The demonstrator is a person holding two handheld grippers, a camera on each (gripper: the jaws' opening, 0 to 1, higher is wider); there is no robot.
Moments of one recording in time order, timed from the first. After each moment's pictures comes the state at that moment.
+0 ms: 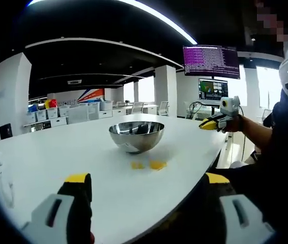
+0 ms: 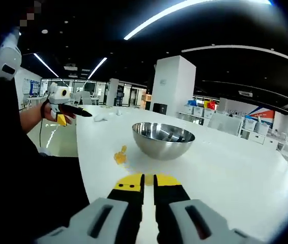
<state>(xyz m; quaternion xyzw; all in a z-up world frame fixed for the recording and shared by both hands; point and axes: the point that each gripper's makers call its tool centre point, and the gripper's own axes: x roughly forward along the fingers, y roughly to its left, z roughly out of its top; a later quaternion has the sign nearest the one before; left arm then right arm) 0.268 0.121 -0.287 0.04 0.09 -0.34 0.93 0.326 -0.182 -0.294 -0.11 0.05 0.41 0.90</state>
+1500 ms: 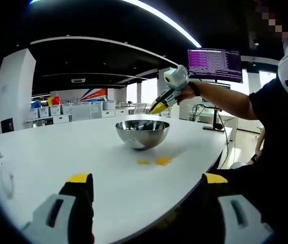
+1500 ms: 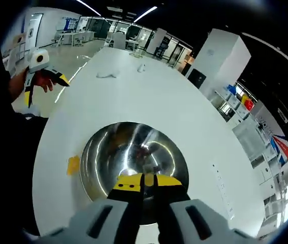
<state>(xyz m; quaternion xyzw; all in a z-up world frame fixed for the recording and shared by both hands) 0.265 0.150 -0.297 0.02 0.09 -0.33 0.94 0.491 -0.040 -0.256 -0.38 0.18 0.50 0.76</state>
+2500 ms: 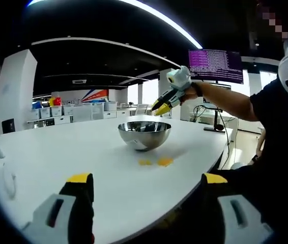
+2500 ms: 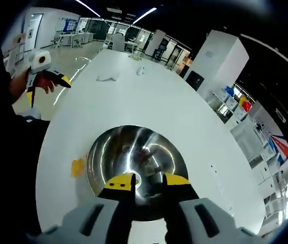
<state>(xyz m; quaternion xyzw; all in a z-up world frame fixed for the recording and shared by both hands) 0.262 0.151 -0.292 0.02 0.08 -0.33 0.94 0.470 -0.059 -0.238 -0.35 0.15 0.49 0.79</state>
